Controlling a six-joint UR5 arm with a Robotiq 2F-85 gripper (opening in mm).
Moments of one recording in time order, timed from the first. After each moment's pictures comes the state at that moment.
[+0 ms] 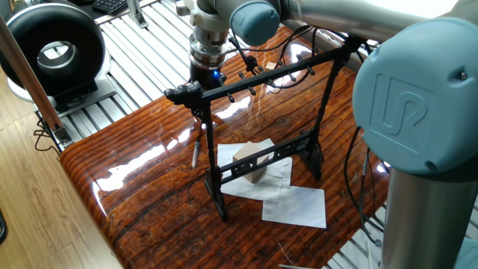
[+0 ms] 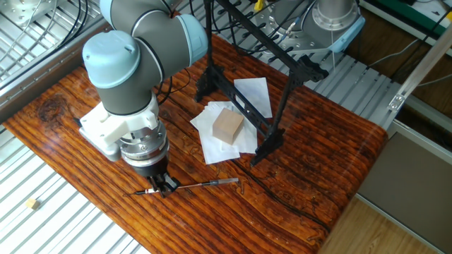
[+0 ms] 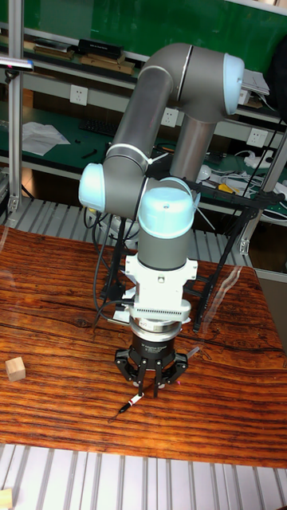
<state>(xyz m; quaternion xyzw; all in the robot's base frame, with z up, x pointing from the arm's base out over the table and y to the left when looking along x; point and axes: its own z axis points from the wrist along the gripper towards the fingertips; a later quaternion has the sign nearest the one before) 0.665 0.069 0.015 0.02 1.00 0.07 0.05</state>
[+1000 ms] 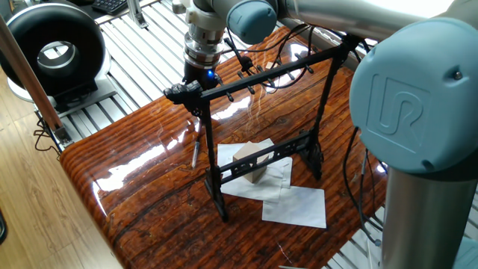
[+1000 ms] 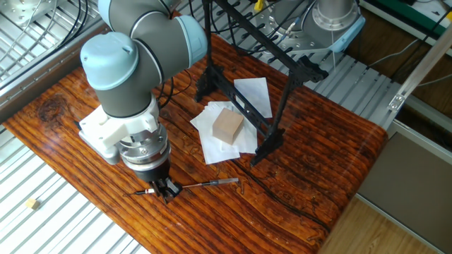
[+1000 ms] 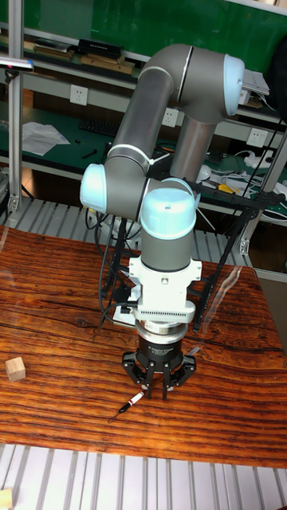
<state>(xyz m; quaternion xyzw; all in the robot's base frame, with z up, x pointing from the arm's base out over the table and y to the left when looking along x) 0.670 0.085 0.016 0.03 0.99 0.10 0.06</state>
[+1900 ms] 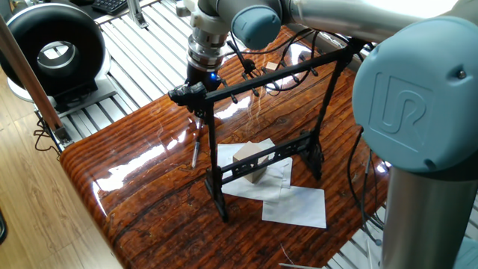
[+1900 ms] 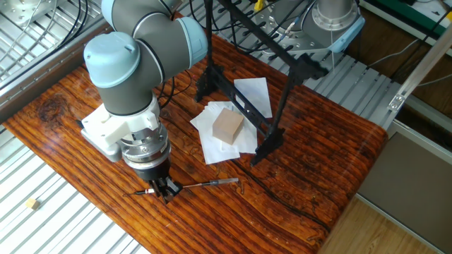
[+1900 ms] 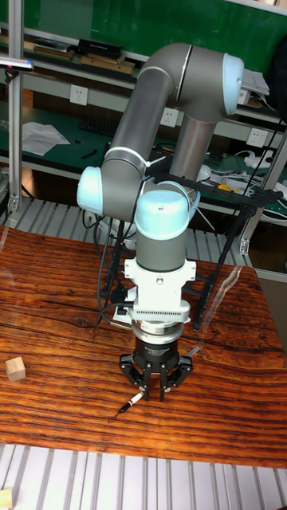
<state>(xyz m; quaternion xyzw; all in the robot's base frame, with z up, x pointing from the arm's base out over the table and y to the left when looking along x) 0.669 0.080 0.009 0.02 0.99 0.10 0.07</state>
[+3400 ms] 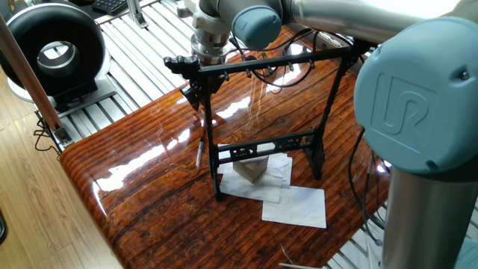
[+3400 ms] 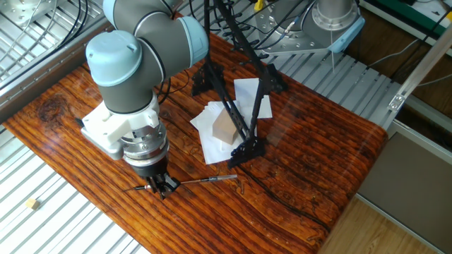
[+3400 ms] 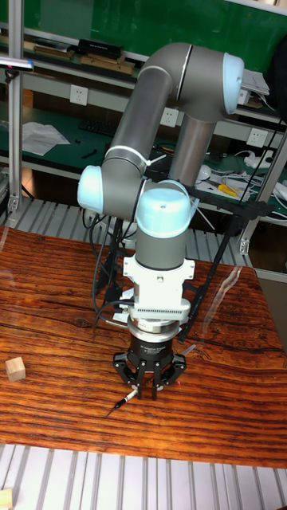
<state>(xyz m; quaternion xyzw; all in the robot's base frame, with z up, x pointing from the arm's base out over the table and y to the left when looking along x) 0.669 0.067 0.012 0.00 0.99 0.07 0.07</state>
